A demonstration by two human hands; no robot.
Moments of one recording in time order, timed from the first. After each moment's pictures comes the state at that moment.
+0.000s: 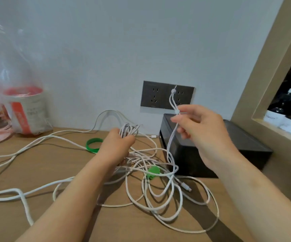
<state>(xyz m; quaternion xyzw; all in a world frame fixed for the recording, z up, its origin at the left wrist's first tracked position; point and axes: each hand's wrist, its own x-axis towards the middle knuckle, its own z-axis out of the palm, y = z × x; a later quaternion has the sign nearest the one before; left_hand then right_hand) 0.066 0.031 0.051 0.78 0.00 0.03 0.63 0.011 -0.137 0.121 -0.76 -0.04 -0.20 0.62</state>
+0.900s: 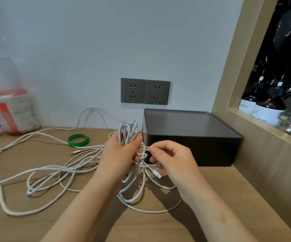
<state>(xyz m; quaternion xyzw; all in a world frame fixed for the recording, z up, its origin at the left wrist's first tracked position) -0.016 -0.052 0.055 0.71 -0.02 0.09 0.70 -0.040 -0.180 0.057 -0.77 -0.05 -0.09 0.63</state>
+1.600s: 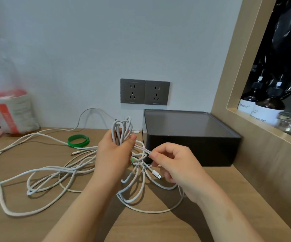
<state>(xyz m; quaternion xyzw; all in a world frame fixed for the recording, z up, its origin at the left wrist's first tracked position) -0.018 -0.052 0.056 0.68 0.01 0.15 0.72 -0.044 -0.189 0.063 -0.80 -0.06 -0.03 0.59</state>
